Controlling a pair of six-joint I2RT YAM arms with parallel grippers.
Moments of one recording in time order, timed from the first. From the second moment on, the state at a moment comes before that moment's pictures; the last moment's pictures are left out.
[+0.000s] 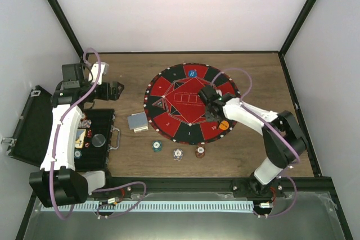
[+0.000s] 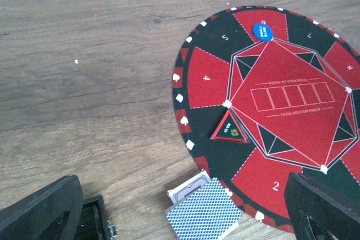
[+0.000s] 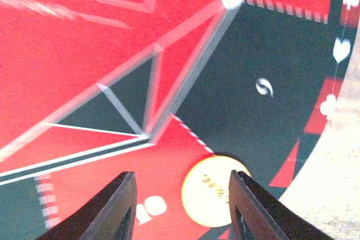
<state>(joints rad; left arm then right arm) 0.11 1.20 1.20 -0.78 0.45 0.14 0.59 1.65 1.02 -0.69 0.36 0.46</state>
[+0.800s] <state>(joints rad) 0.13 1.19 1.17 -0.87 0.33 0.25 1.13 1.77 1.37 -0.69 0.00 0.34</state>
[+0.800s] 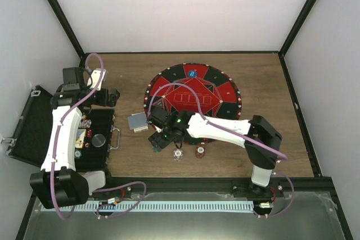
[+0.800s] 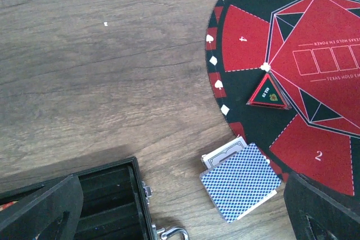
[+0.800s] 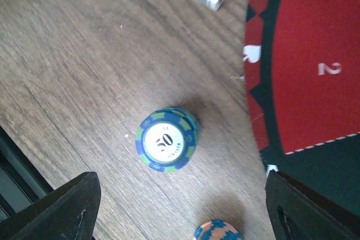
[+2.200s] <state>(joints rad) 0.13 1.19 1.17 -0.87 0.29 0.25 1.17 2.00 1.49 -0.69 0.01 0.20</state>
